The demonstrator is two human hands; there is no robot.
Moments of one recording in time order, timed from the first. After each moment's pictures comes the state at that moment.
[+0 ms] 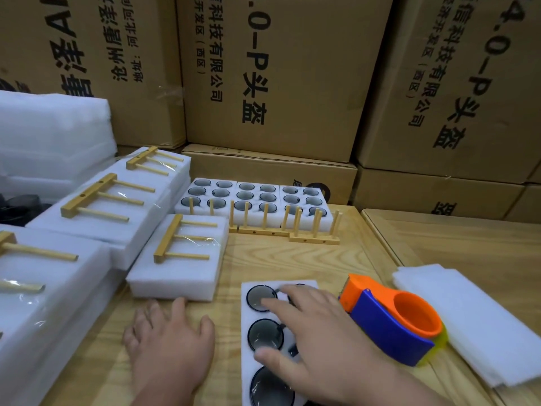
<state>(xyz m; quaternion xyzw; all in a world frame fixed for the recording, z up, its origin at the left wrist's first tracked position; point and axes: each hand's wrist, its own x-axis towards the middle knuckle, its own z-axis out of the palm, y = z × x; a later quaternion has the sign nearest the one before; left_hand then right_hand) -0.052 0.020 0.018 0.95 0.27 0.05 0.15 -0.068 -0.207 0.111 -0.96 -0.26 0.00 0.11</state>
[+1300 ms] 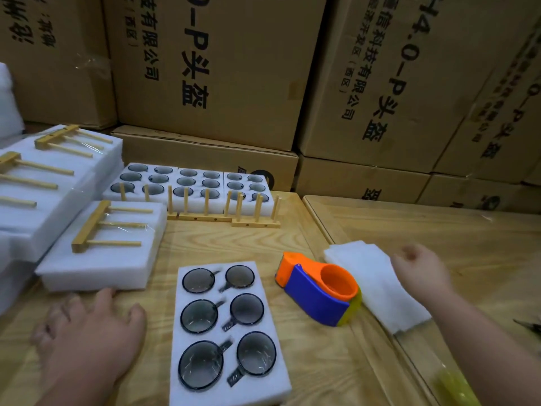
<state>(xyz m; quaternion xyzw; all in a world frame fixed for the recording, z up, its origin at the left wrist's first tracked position) -0.048 0.025 0.014 0.95 0.26 0.03 0.17 -0.029 -0.469 0.111 -0.91 0.28 -0.17 0.25</state>
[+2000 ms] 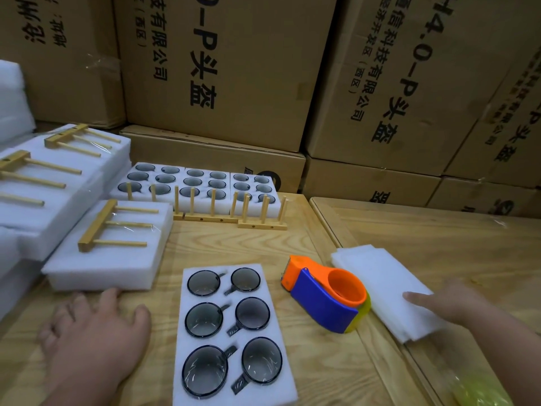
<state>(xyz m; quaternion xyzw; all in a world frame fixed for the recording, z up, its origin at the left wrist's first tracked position) -0.052 0.021 0.019 0.95 0.26 0.04 0.17 -0.035 -0.523 0.098 -0.90 0.39 0.05 0.17</state>
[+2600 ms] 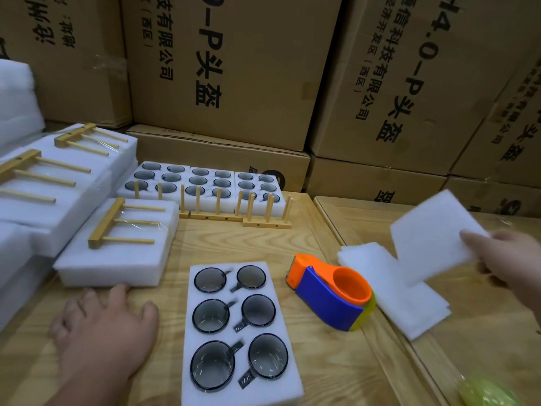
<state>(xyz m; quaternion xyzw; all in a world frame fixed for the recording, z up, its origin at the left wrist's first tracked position) -0.055 0.018 0.020 0.95 0.26 0.05 0.16 -0.059 -0.511 0.191 -0.85 0.32 -0.21 0.36</state>
